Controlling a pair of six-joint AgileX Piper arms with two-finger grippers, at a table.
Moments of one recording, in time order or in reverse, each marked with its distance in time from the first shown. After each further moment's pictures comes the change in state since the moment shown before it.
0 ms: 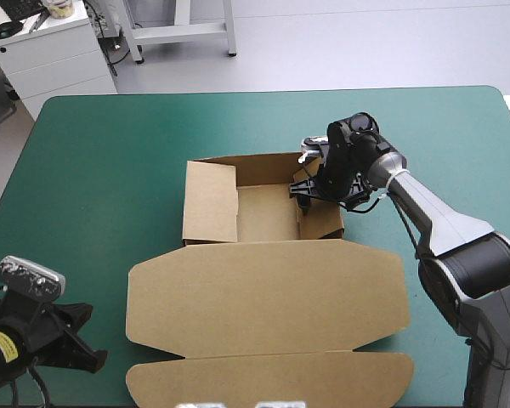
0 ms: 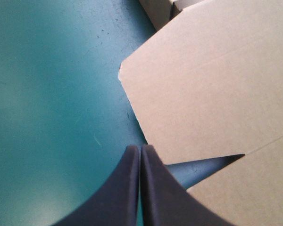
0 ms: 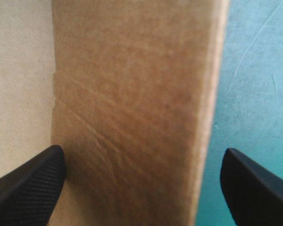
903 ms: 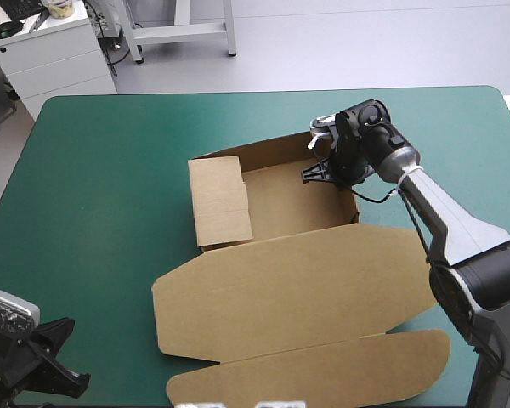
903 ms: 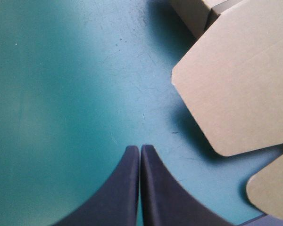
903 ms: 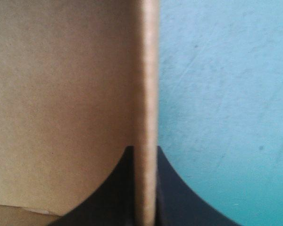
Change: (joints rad) left arm 0.000 -0.176 0.062 0.049 0.001 0.000; right arm -0.013 -0.061 -0.057 -0.170 0.004 -0.034
